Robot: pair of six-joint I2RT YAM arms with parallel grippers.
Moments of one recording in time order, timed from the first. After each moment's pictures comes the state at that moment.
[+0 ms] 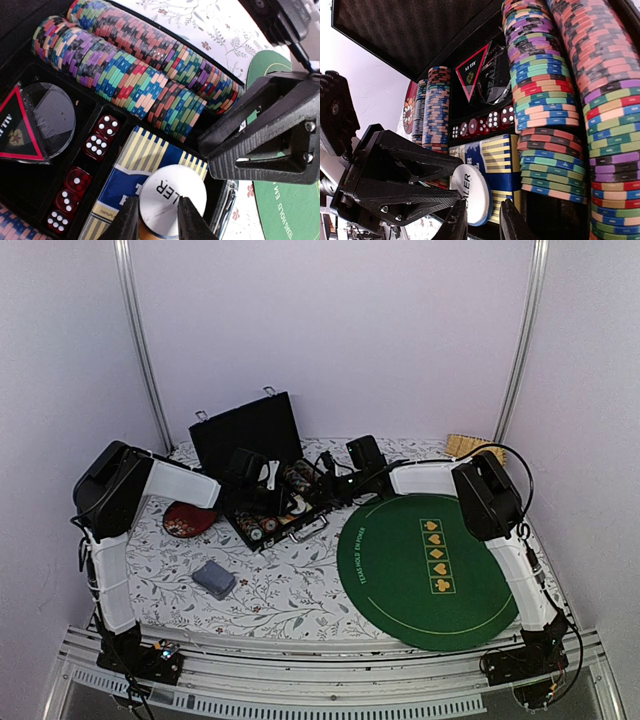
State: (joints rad) left arm -0.54 2.02 1.18 0.13 0.21 -0.32; right arm 0.64 2.48 1.89 -0.04 -0.64 0.63
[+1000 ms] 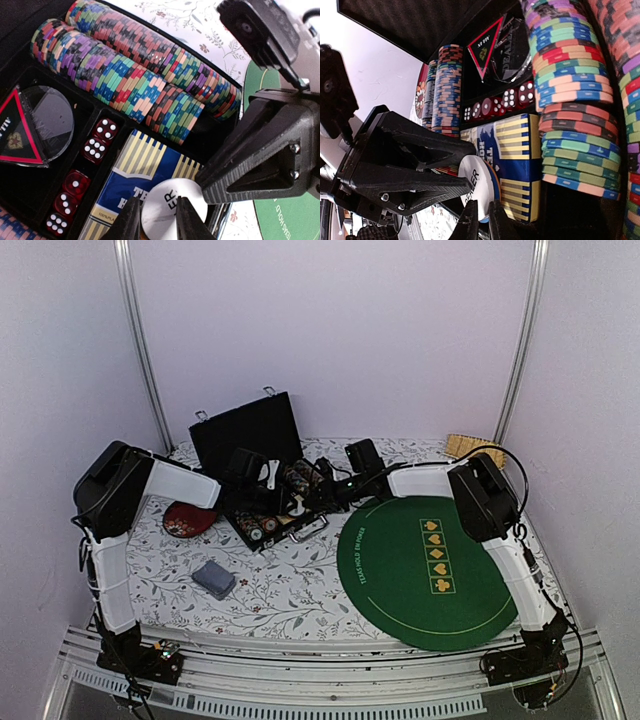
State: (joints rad) left arm -0.54 2.03 1.18 0.14 0.22 -0.33; right arm 0.65 2.52 1.92 -0.05 -0.76 0.66
